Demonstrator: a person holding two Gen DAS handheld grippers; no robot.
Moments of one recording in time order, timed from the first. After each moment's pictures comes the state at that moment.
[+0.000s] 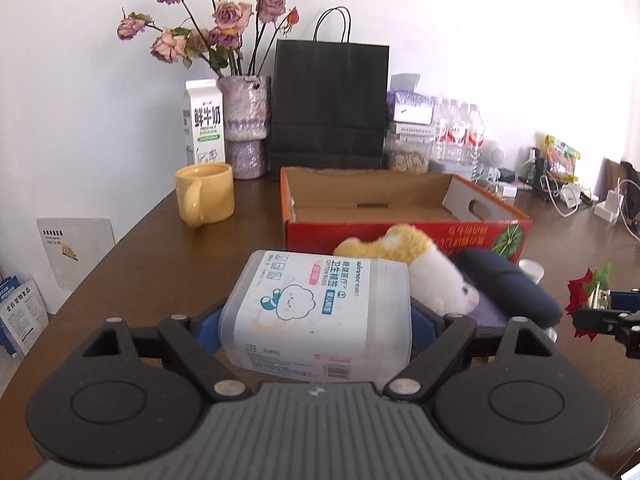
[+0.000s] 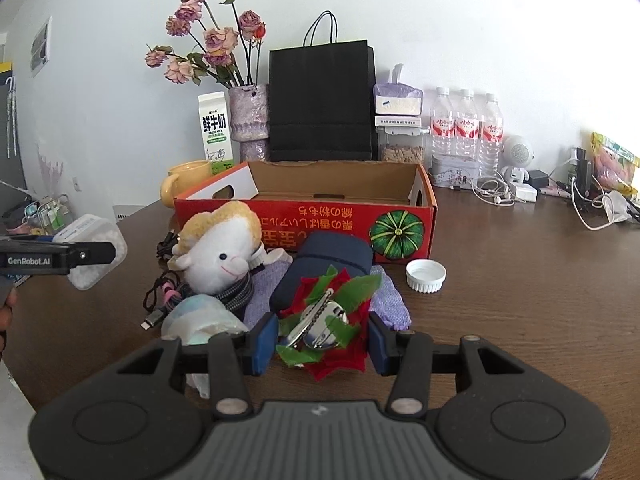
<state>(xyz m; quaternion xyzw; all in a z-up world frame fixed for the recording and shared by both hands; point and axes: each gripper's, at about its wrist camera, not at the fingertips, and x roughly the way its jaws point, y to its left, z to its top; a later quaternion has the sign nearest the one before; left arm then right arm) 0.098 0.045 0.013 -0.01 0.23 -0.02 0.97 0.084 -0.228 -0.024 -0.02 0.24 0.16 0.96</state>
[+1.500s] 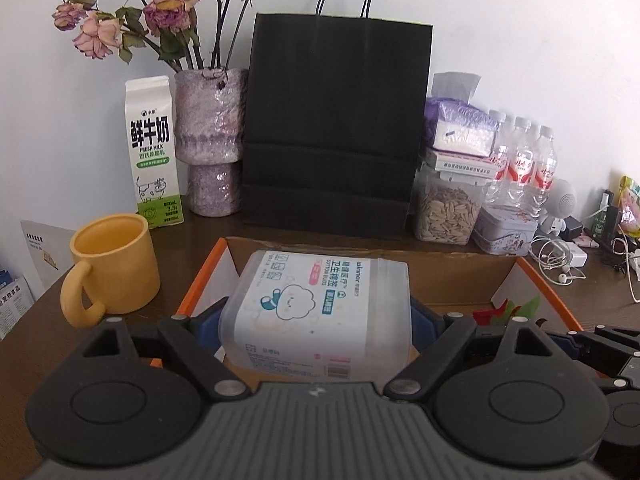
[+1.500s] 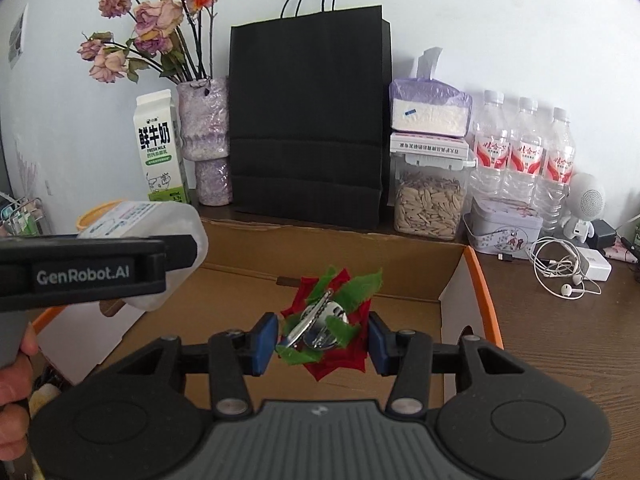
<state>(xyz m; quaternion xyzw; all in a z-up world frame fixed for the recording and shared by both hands) 0.343 -0.020 0.025 -0.04 0.25 0.04 0.97 0.363 -0.185 -0.015 -0.03 0.28 0.16 0.95</state>
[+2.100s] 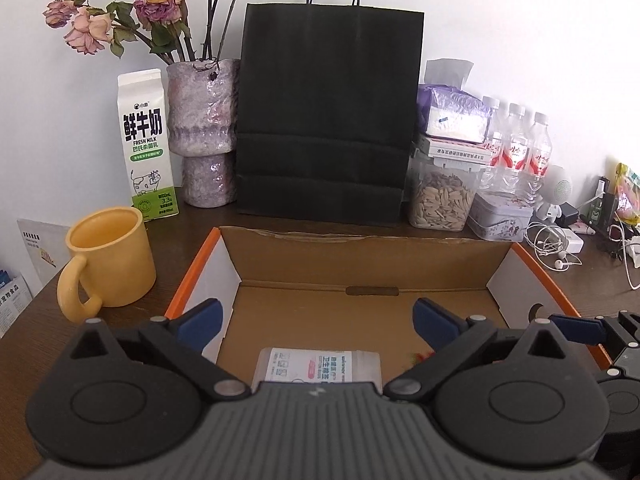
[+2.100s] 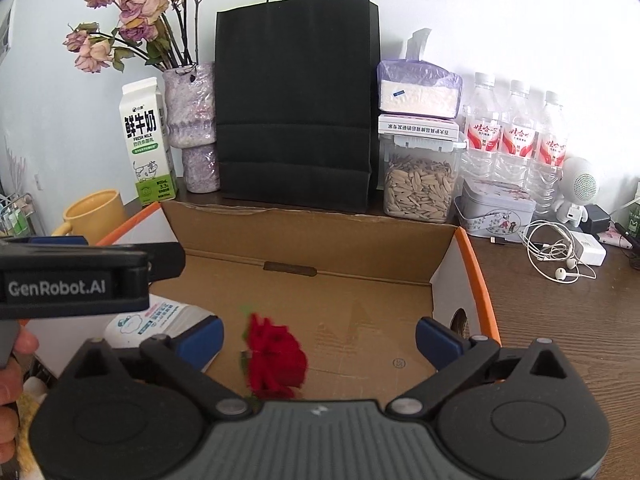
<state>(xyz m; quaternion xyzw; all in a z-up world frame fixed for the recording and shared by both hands) 0.339 -0.025 0.025 -0.03 0.26 0.03 0.96 0.364 -0.188 -0.017 -0.03 0.29 0.15 0.94</state>
